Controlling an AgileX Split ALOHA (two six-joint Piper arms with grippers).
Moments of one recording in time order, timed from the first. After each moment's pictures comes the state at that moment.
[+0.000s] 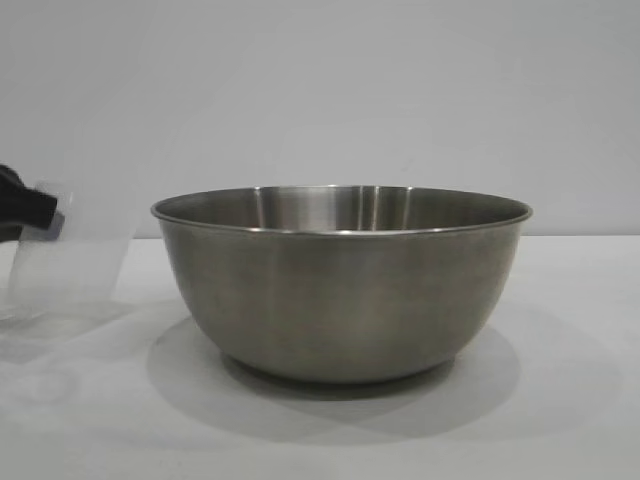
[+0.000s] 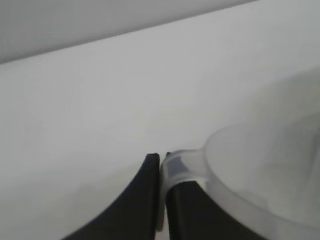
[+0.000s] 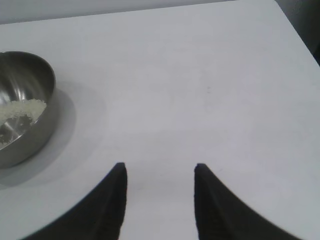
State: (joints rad) left arm -0.12 2.03 -0.44 0.23 -1.13 0.02; right arm -0.01 0.02 -0.49 0.08 1.14 0.01
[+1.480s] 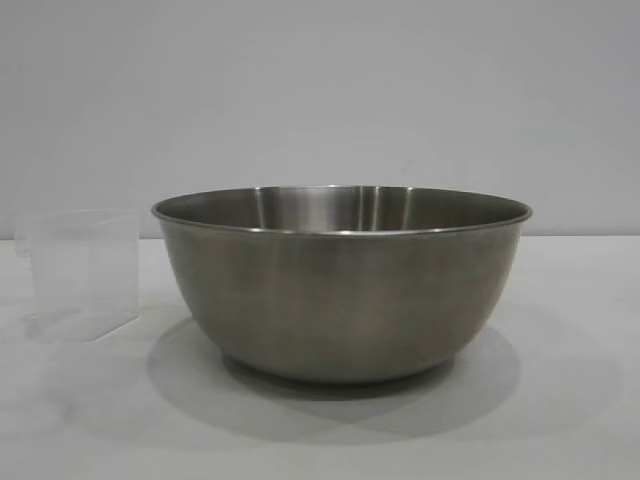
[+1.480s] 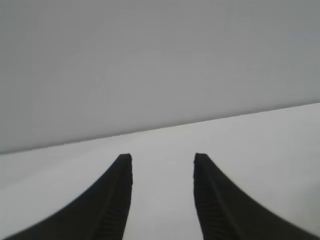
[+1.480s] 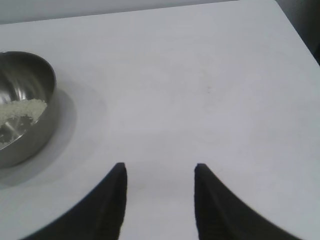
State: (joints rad) left arm 0.09 1.26 -0.28 0.33 -0.86 -0.13; right arm -0.01 0.02 -0.49 0.08 1.14 0.01
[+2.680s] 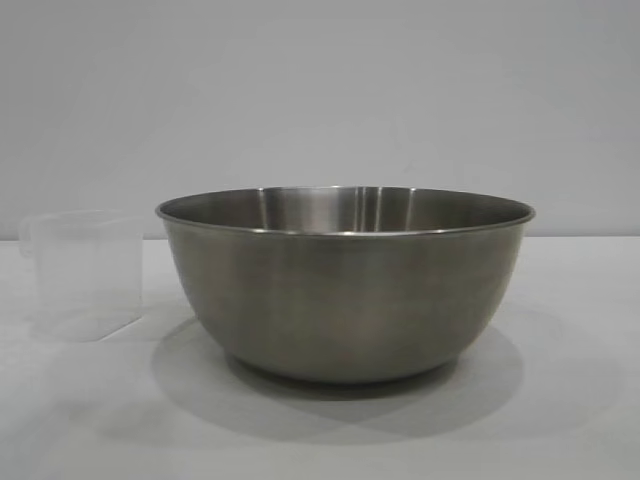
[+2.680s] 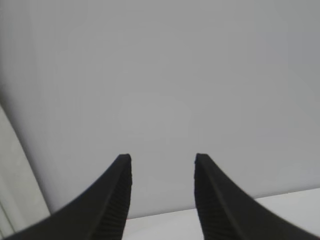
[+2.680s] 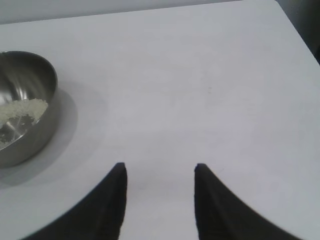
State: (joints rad) left arm -0.01 0.34 -0.39 1.07 0.00 -0.89; right arm -0.01 0.02 -0.49 0.08 1.14 0.01
